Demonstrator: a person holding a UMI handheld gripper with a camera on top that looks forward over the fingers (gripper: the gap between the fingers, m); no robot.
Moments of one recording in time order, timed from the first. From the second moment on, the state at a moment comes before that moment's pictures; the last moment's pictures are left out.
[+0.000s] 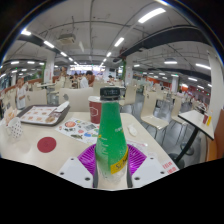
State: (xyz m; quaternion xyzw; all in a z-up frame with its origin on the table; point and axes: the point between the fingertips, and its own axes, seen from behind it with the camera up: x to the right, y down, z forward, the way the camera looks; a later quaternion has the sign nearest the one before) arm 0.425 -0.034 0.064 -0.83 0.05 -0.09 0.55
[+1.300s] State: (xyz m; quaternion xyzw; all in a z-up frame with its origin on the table) arm 0.167 0.073 0.177 -0.77 -0.21 -0.30 0.53
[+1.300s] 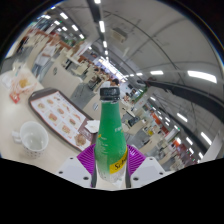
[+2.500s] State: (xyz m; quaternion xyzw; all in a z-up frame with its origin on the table) arm 0.205 -0.099 0.167 -0.87 0.16 -0.07 0.47
